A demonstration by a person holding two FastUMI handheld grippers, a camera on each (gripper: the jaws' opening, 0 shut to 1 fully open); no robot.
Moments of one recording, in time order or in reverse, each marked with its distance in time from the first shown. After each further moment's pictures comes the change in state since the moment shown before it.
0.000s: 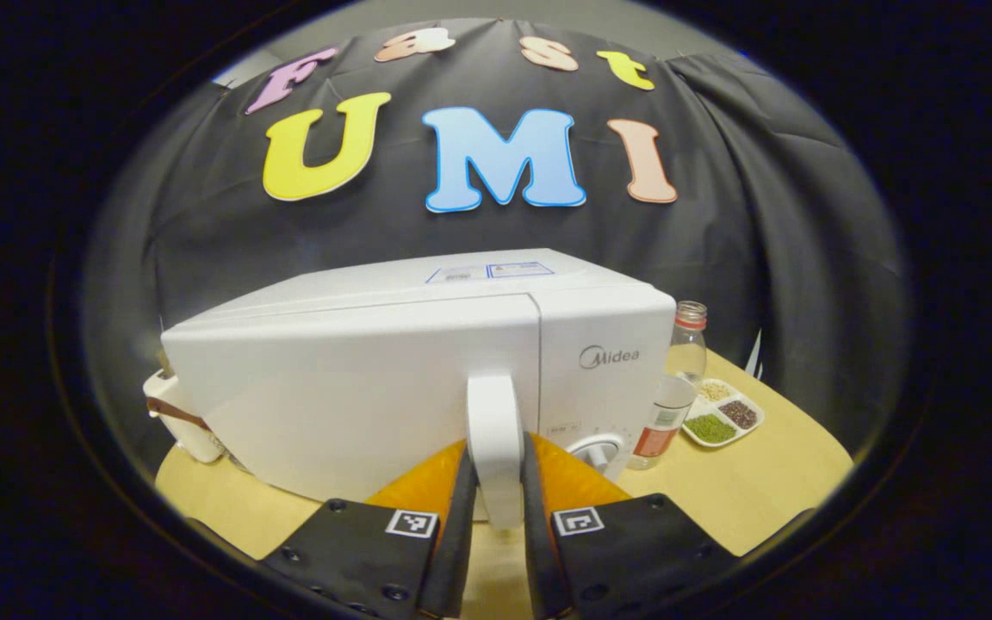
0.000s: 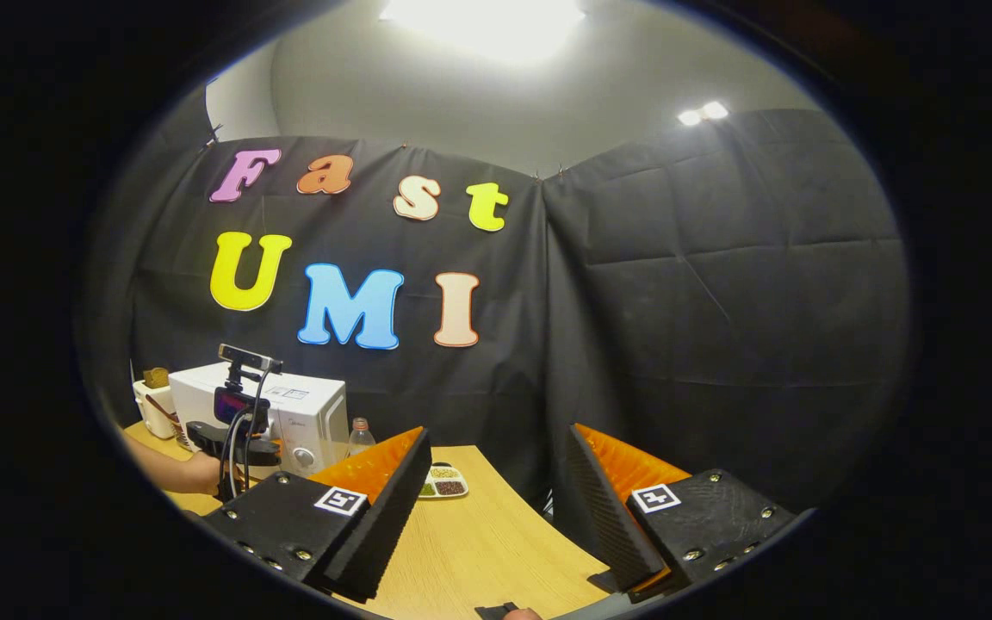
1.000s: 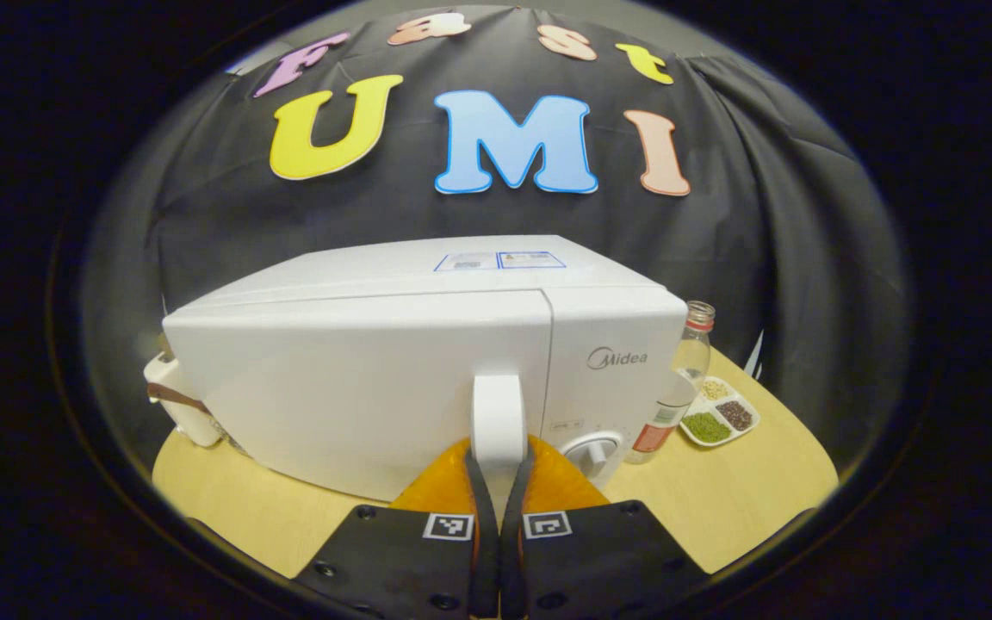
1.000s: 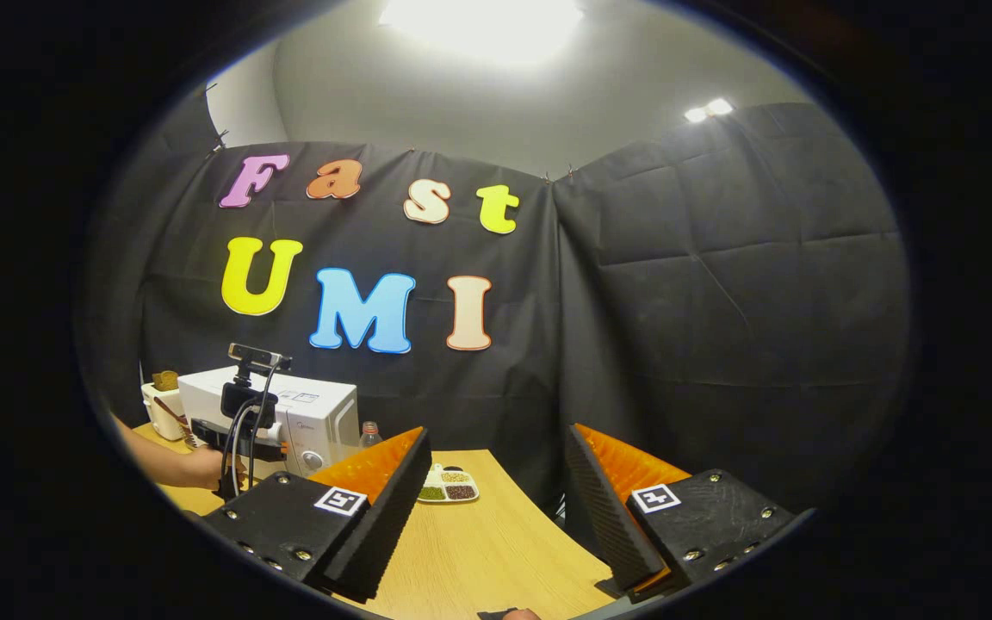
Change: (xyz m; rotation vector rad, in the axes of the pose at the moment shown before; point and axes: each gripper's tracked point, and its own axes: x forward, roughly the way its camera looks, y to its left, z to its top) left arm -0.007 0.001 -0.004 -0.056 0.081 -0.003; right arm 0.016 0.004 -0.005 0.009 -0.006 0.061
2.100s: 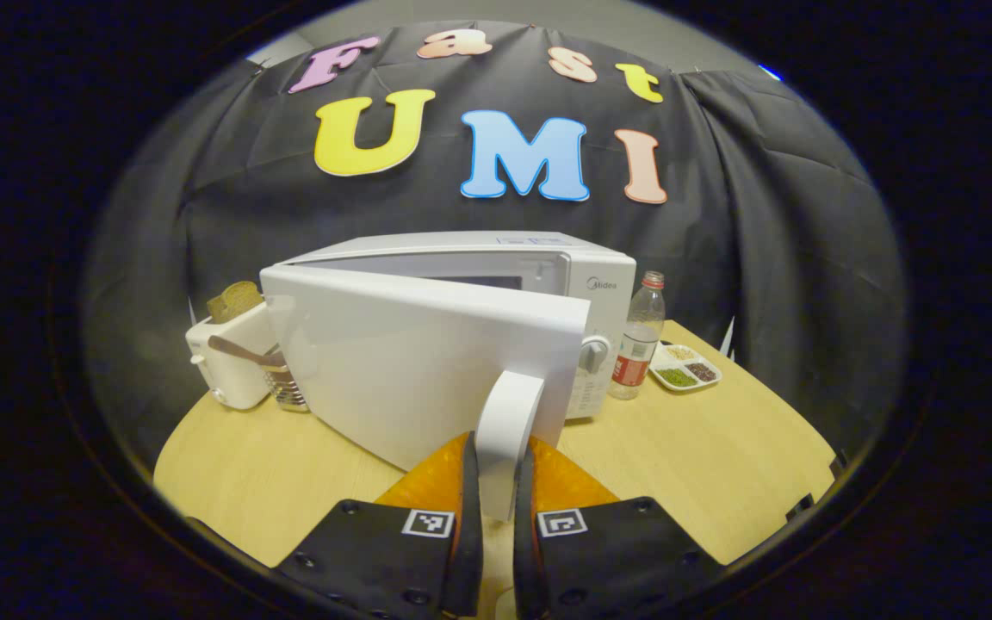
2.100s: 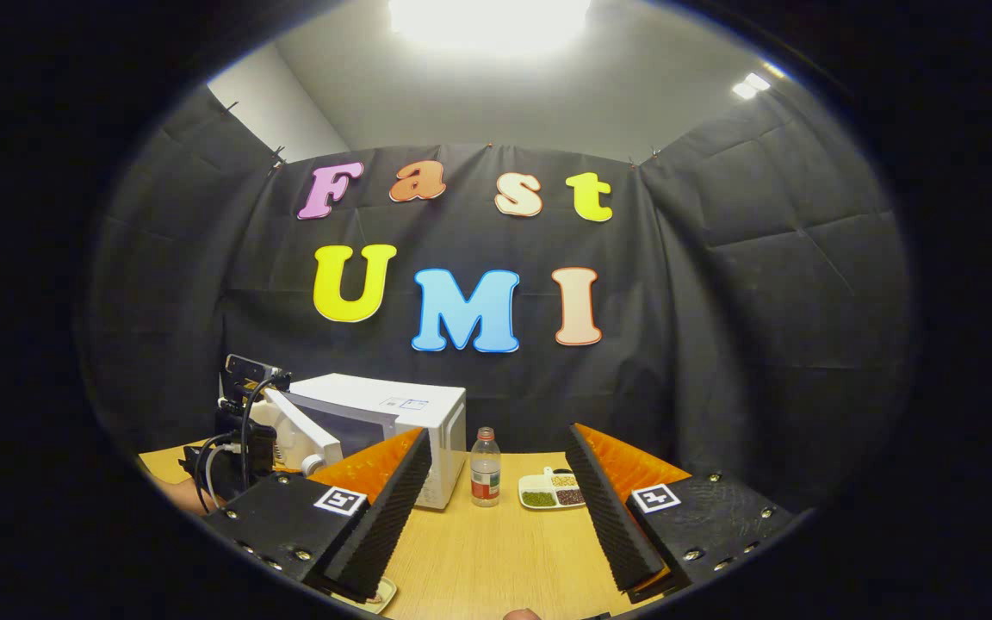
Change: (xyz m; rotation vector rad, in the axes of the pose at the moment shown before) left arm -0.148 0.060 -0.064 -0.012 -0.023 -0.042; right arm 0.020 0.127 -0.006 0.054 0.004 0.347
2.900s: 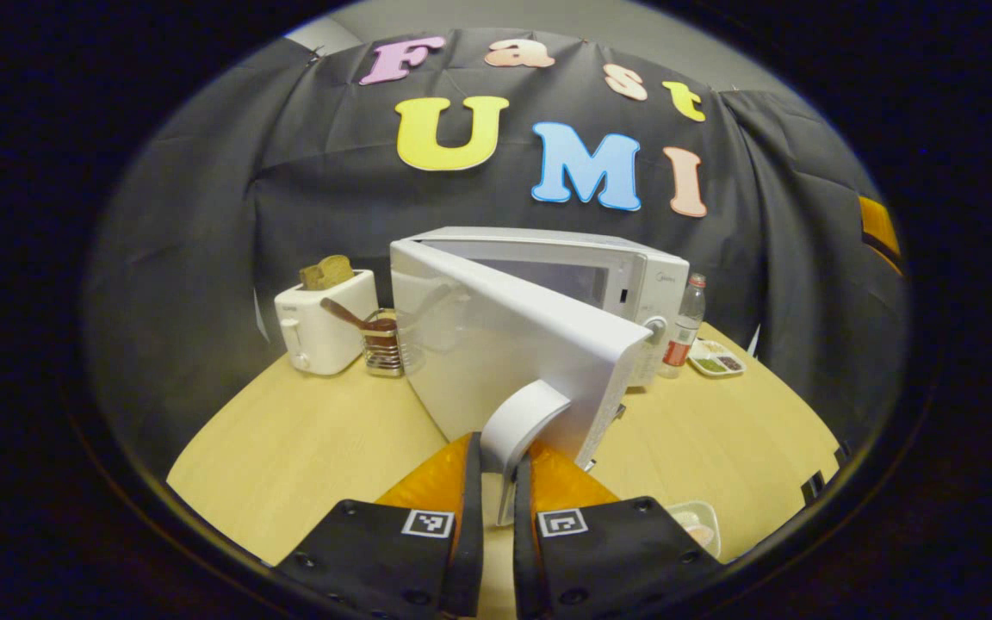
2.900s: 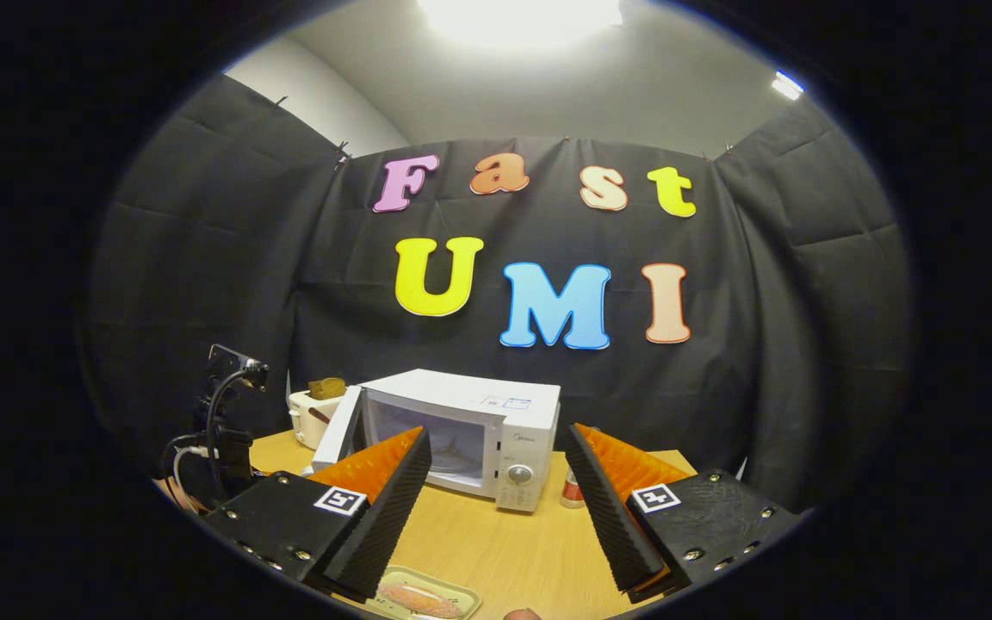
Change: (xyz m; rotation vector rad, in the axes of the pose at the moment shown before) left arm -0.099 0.106 -0.041 -0.075 -0.002 0.113; right arm 0.007 0.130 -0.002 -0.026 0.014 0.227
